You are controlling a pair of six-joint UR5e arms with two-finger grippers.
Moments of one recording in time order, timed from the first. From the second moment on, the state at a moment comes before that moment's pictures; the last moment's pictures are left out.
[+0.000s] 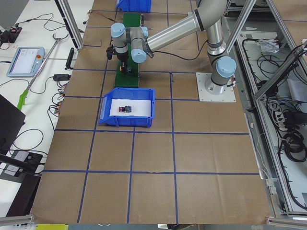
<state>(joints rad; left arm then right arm) -1.46 -2.01 -1.65 -1.07 1.58 0.03 1.61 -1.62 1.64 -1.67 -1.56 0.02</state>
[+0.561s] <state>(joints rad) -1.44 -1.92 -1.59 -1.16 1.58 0.03 1.61 -1.61 1.64 -1.67 -1.56 0.02</state>
